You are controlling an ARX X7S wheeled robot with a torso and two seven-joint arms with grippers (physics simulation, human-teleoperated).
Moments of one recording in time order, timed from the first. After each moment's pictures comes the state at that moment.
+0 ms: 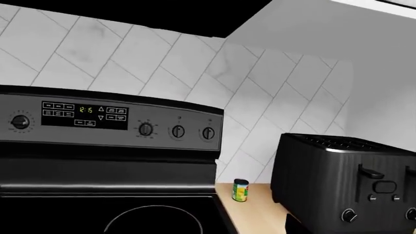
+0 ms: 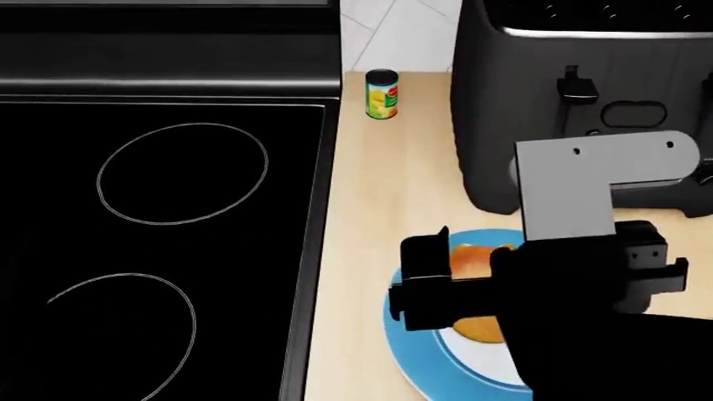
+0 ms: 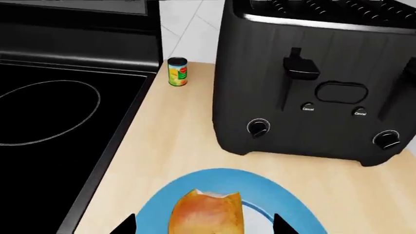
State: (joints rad) left arm -0.27 -0.49 -0.26 0.99 -1.12 -0.90 -0.49; right arm 0.93 0.66 -0.35 -0.37 1.66 1.11 1.10
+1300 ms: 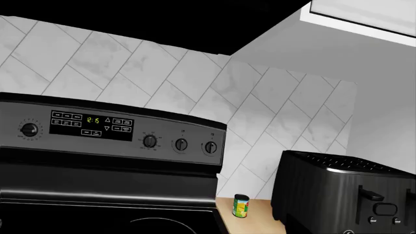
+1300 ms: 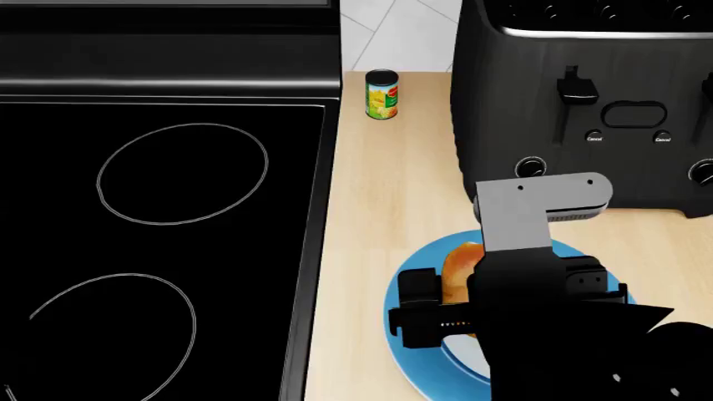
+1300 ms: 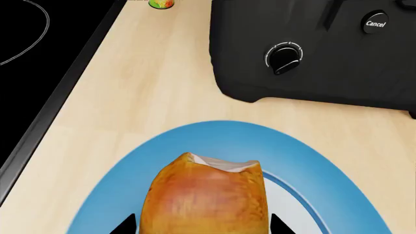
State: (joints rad) left arm -0.27 -0.54 -0.24 1.01 -1.19 -0.81 -0.60; right arm 0.95 0.56 -0.56 -0.01 1.36 1.05 0.83
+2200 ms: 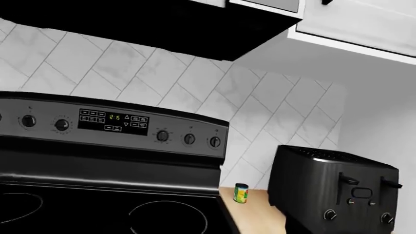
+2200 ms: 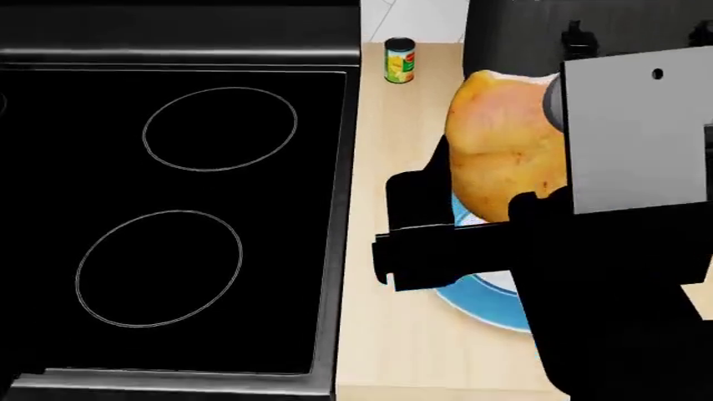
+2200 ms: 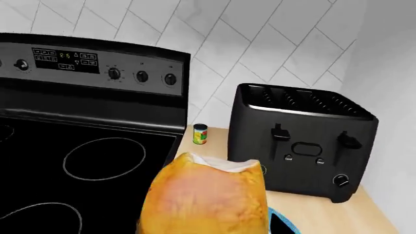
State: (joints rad) left arm -0.25 -0.55 -0.19 0.99 -1.12 -0.74 -0.58; right arm 1.13 0.75 -0.33 -0.59 1.92 1.03 1.32
